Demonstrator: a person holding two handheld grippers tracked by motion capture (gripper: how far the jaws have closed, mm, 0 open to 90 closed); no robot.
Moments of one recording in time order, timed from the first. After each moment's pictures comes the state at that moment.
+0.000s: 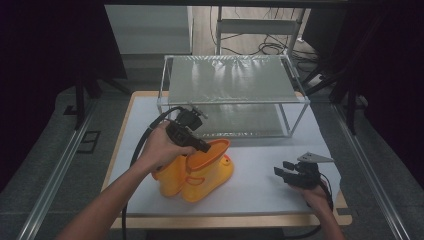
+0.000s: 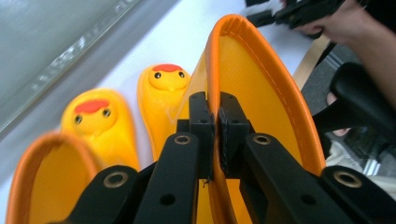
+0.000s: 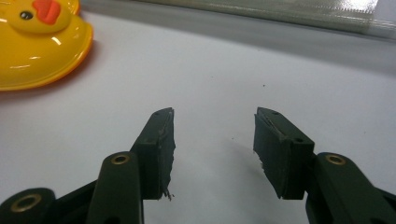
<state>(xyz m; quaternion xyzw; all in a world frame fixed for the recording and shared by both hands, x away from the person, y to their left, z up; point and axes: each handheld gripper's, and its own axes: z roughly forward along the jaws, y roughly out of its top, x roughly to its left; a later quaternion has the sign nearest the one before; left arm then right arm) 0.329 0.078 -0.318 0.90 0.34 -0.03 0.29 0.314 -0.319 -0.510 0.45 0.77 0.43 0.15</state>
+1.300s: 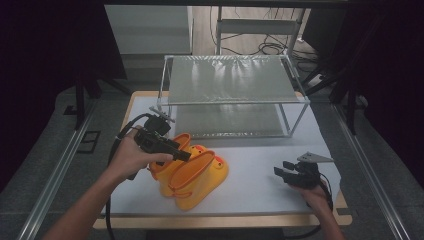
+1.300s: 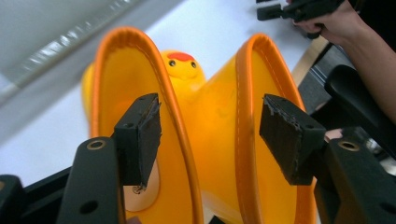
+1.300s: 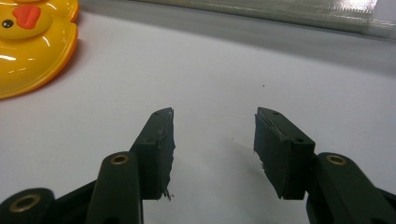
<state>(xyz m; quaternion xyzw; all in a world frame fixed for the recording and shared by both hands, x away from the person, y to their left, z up) 0.315 0.138 -0.326 0.87 0.37 -0.05 0.32 0.314 -0.319 -0.510 0.45 0.77 0.43 0.15</state>
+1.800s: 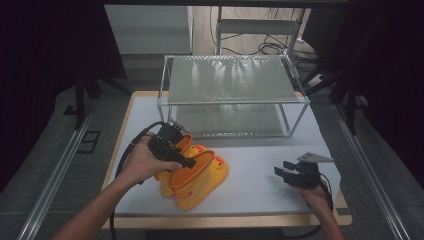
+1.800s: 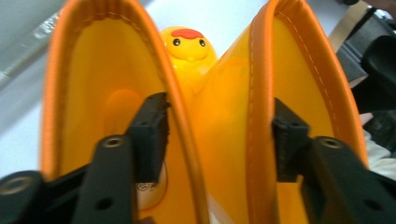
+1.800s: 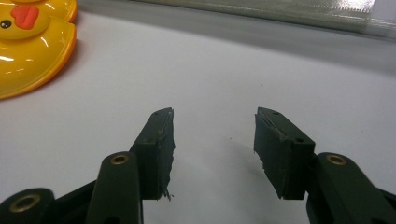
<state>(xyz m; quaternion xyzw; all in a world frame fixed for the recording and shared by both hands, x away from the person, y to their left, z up) 0.313 0.112 -0.346 0.89 0.37 -0.02 0.26 0.314 -0.319 -0.510 0.45 0.77 0.42 0.15</state>
